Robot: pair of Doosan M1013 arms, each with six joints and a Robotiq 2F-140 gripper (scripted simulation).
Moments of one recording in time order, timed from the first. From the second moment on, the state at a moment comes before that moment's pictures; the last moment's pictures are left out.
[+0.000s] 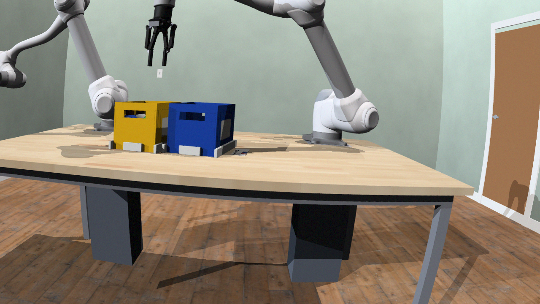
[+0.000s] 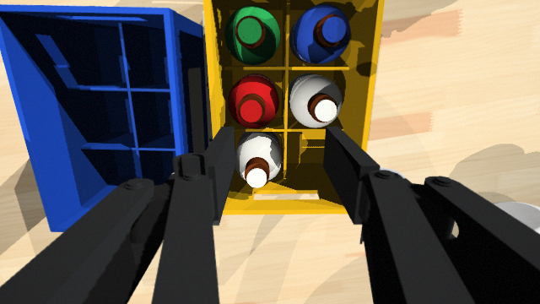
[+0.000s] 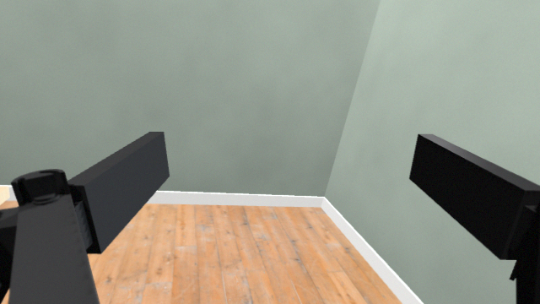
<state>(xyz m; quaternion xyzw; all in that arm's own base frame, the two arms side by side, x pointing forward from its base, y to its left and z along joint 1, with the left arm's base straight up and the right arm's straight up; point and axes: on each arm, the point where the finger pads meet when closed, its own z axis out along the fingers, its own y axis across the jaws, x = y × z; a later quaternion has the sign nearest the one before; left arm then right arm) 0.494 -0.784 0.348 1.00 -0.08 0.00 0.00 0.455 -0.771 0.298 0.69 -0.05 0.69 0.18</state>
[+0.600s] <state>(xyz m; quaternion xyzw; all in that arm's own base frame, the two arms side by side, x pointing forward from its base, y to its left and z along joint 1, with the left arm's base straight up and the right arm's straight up) 0.493 -0.808 0.355 1.00 -0.08 0.00 0.00 0.455 -0.771 0.298 0.69 -0.05 0.69 0.18</state>
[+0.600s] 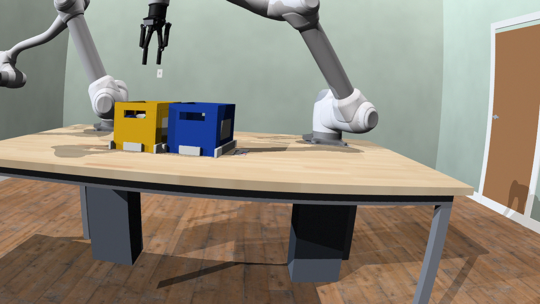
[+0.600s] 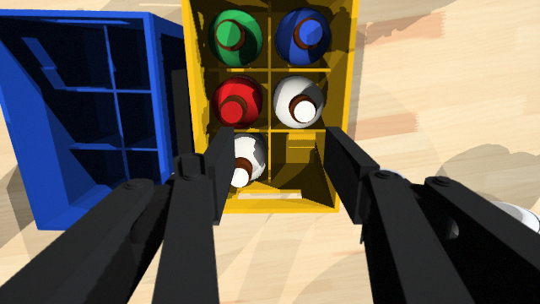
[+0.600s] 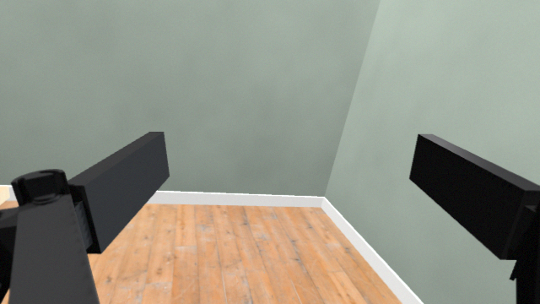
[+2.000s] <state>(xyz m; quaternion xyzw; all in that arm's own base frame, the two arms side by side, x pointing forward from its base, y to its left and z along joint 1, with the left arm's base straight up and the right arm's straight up) 0.493 -0.808 0.355 1.00 -0.08 0.00 0.00 0.455 -0.771 0.298 0.69 -0.05 0.69 0.18</state>
